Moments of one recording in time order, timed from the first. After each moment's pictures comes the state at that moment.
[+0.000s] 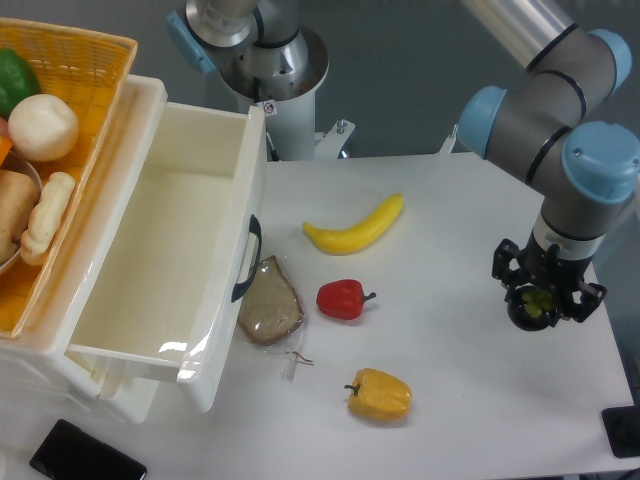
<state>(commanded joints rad) 2.75 -2.13 -1.27 -1.16 1.52 1.38</state>
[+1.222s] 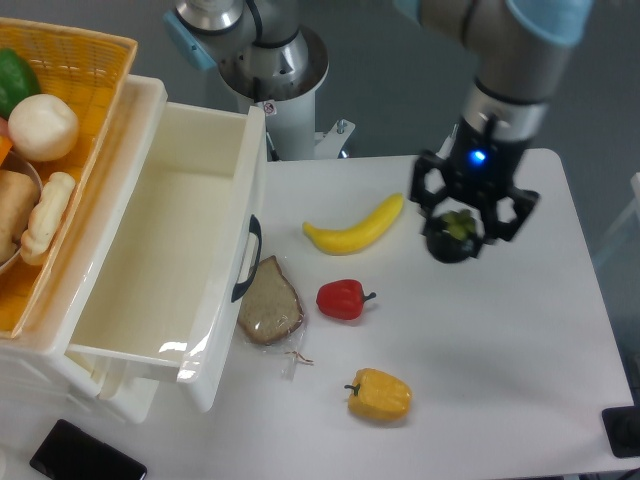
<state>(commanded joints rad) 2.59 -1.71 -1.41 -1.39 1.17 1.14</state>
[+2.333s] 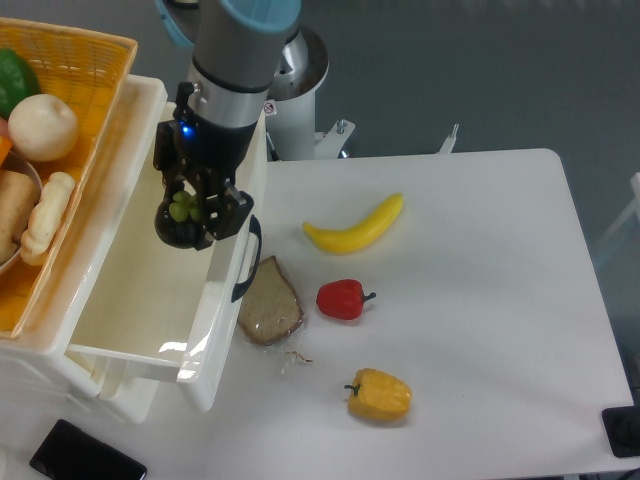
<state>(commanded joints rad) 2.29 -1.67 -1.56 -1.37 1.15 1.26</state>
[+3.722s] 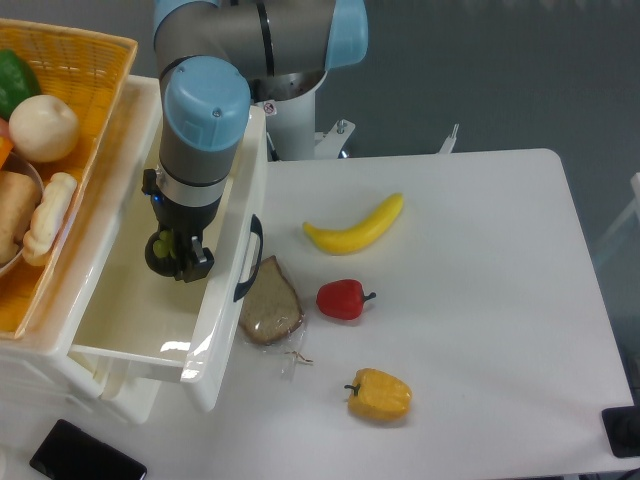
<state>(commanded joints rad) 2.20 -1.77 -1.58 -1.34 1.26 1.36</state>
